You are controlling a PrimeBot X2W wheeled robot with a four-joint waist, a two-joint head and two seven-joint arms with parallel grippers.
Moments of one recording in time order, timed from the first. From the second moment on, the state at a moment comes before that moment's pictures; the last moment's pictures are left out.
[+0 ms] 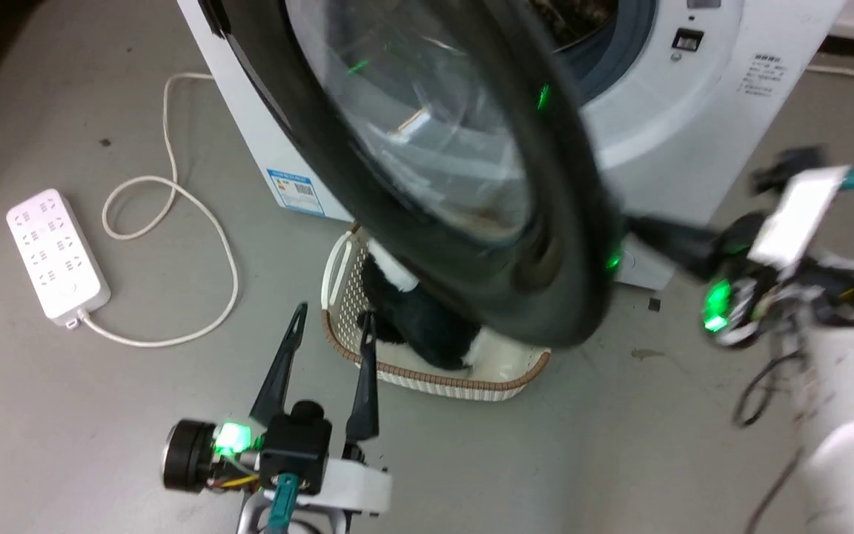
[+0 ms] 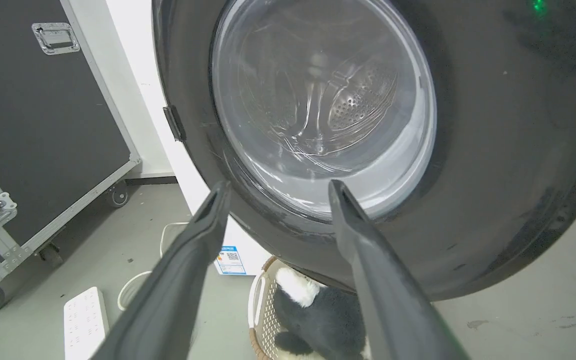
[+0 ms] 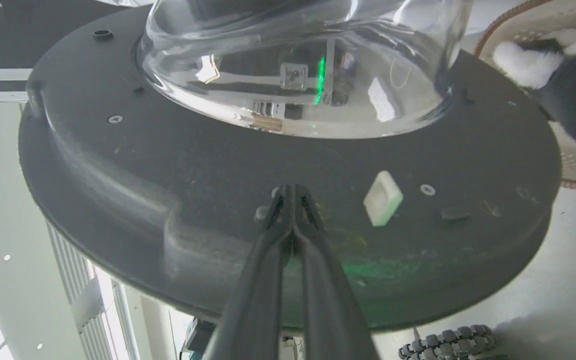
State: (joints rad) left arm -0.15 0.13 -0.40 0.02 -0.04 0.31 -0.26; right arm -0.79 -0.07 -0.28 0.67 1.27 0.13 1.10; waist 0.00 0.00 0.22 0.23
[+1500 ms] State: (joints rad) left arm 0.01 0.10 -0.20 -0.01 -0.12 0.07 -0.26; right arm -0.18 -0.36 0.10 0.05 0.45 0.13 -0.22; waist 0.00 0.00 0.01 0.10
